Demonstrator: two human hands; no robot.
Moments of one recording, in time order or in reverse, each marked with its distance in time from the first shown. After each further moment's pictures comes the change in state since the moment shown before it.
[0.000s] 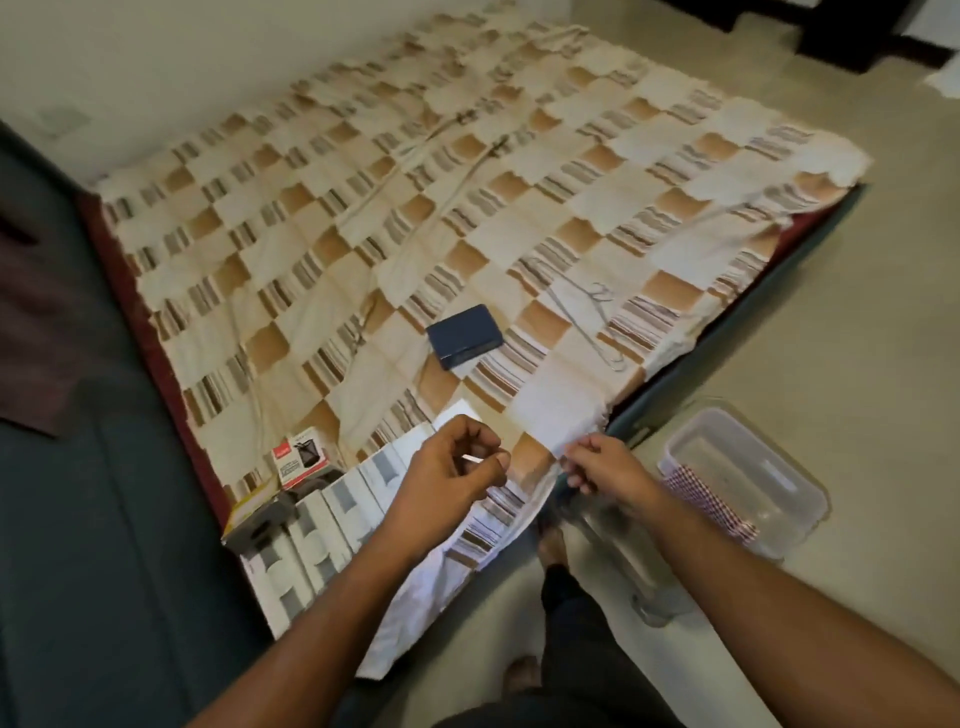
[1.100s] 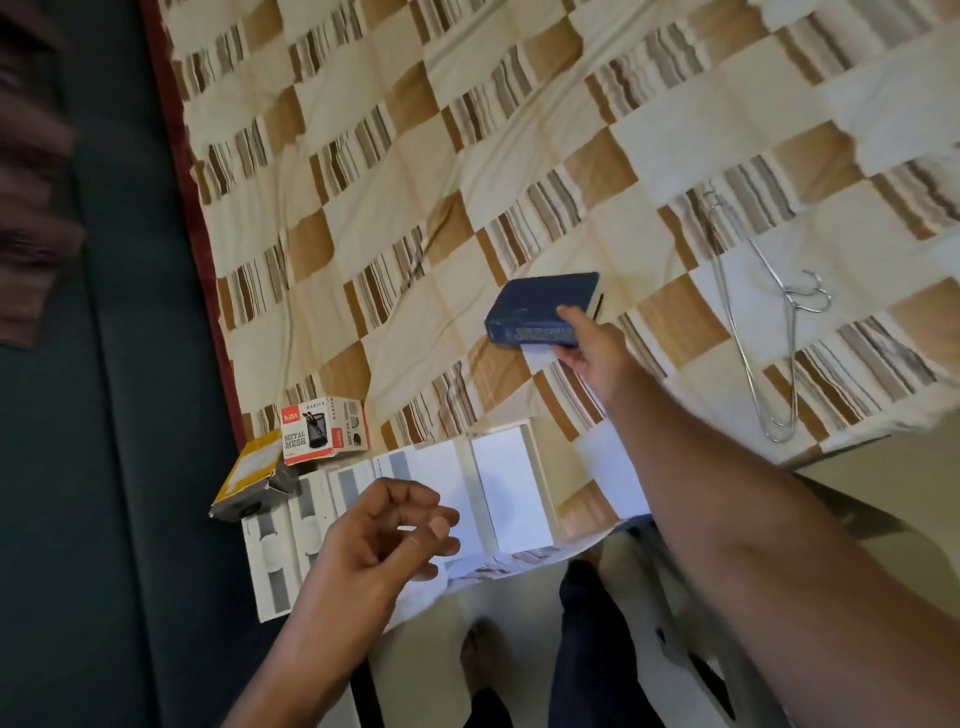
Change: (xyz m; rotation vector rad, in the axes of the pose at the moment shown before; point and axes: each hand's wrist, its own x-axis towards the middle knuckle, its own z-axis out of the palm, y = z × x) left_hand 0.139 -0.025 -0.052 -0.239 0.396 -0.592; right_hand 0.367 -0.125 0.120 0.505 -0.135 0.343
